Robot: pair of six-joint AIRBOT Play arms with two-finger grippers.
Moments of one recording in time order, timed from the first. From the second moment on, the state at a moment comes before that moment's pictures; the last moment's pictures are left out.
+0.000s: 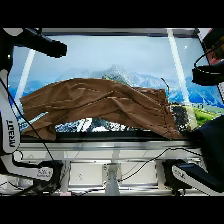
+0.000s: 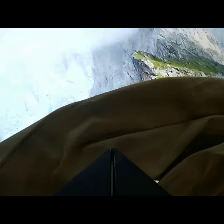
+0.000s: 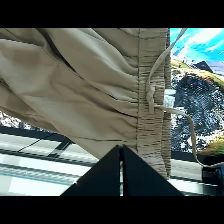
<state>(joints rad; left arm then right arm) -0.12 -1.57 2.00 1.33 -1.38 -1.34 0.02 -1.15 1.78 -1.51 1.81 1.51</state>
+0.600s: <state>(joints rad) -0.12 -1.57 2.00 1.33 -1.38 -1.34 0.02 -1.15 1.78 -1.51 1.81 1.39</state>
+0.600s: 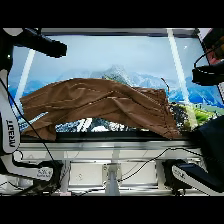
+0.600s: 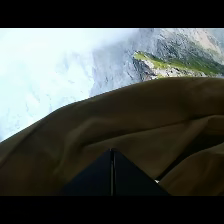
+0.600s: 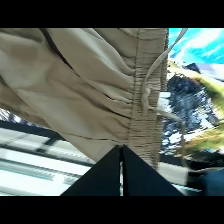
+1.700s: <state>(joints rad) 0.04 -1.59 1.94 1.17 -1.46 -1.31 -0.40 -1.08 1.30 -1.46 1.69 1.20</state>
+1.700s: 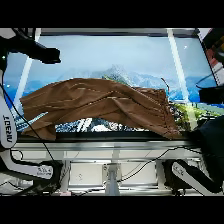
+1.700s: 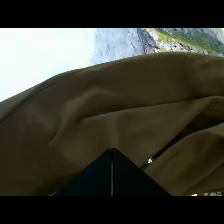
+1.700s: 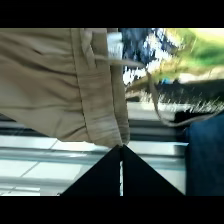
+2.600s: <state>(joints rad) 0.12 -1.65 1.94 1.01 -1.47 -1.25 -0.76 -1.38 0.91 -1.30 1.58 0.93</state>
